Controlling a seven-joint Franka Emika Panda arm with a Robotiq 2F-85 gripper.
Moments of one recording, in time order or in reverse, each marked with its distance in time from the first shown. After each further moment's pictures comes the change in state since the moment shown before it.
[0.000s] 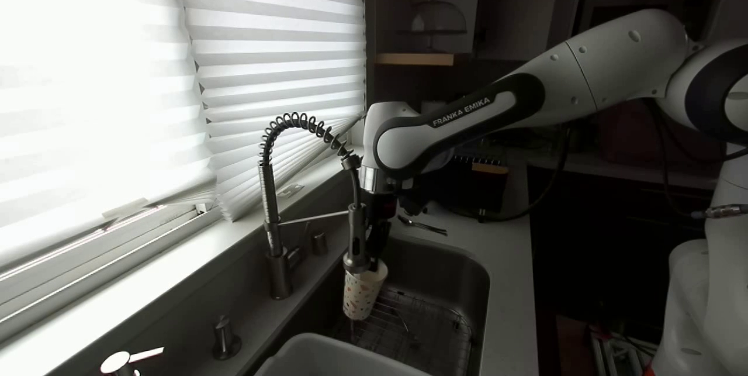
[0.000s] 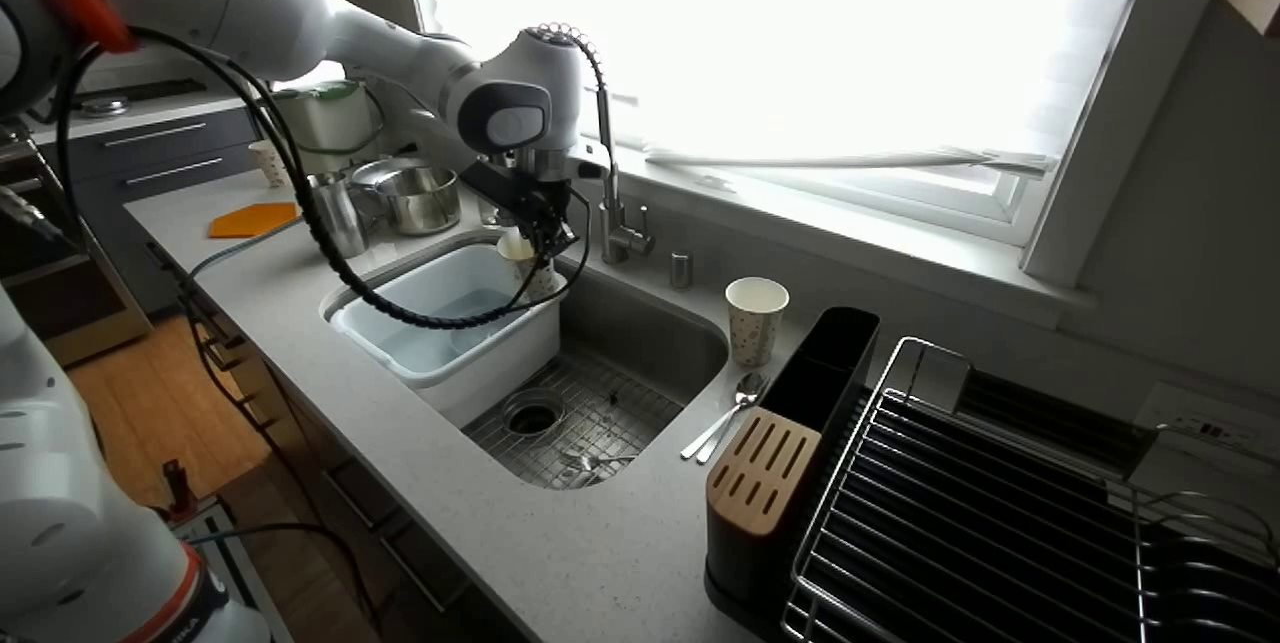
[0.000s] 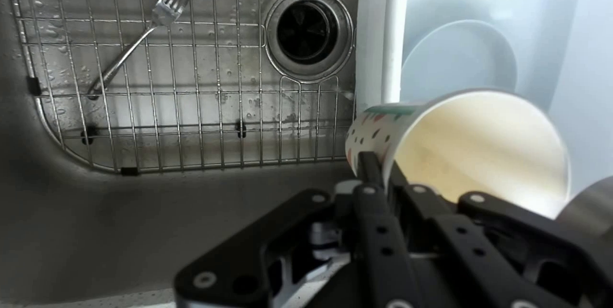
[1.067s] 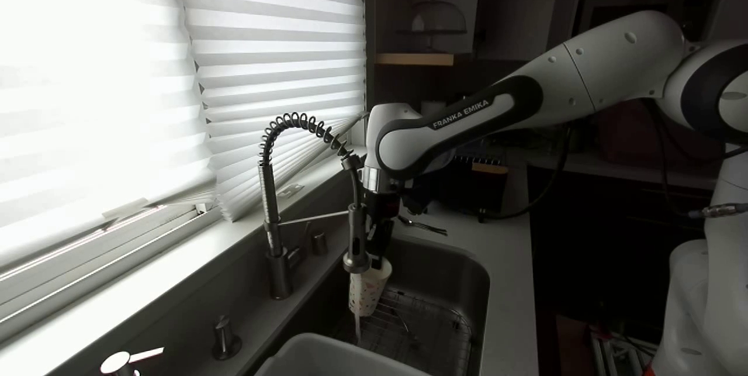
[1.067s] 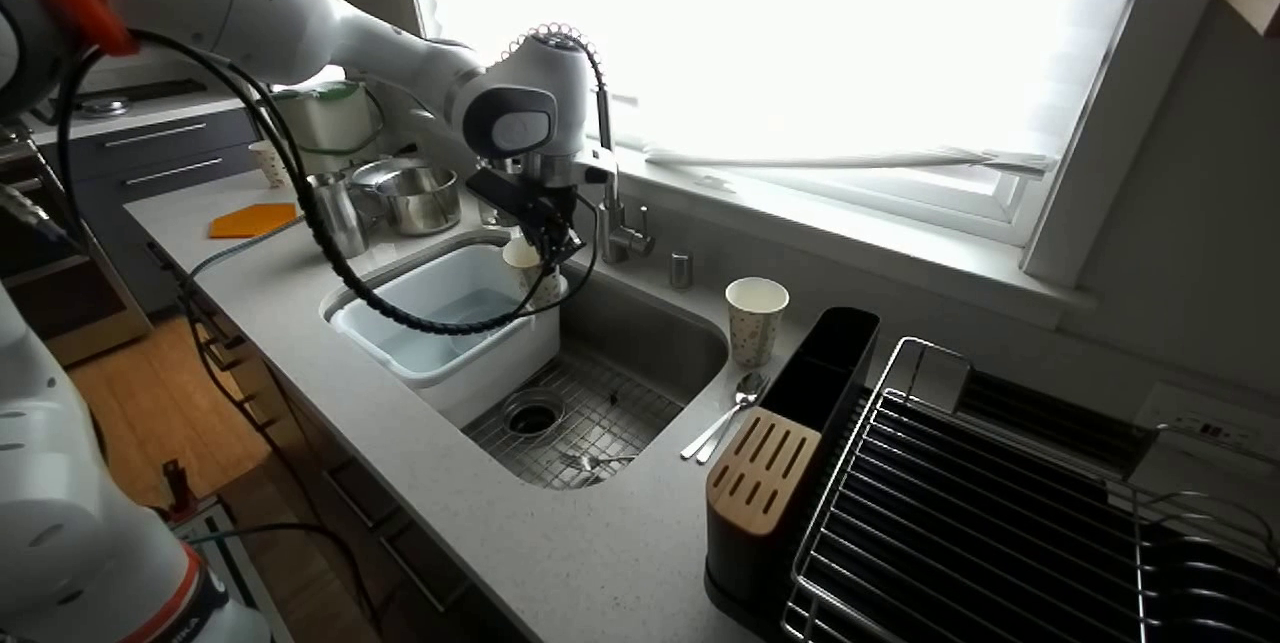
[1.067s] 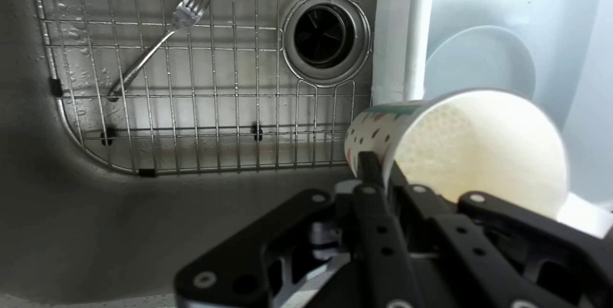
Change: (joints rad) arm -0.008 0.002 -0.016 -0.007 -0.021 0.000 -0.022
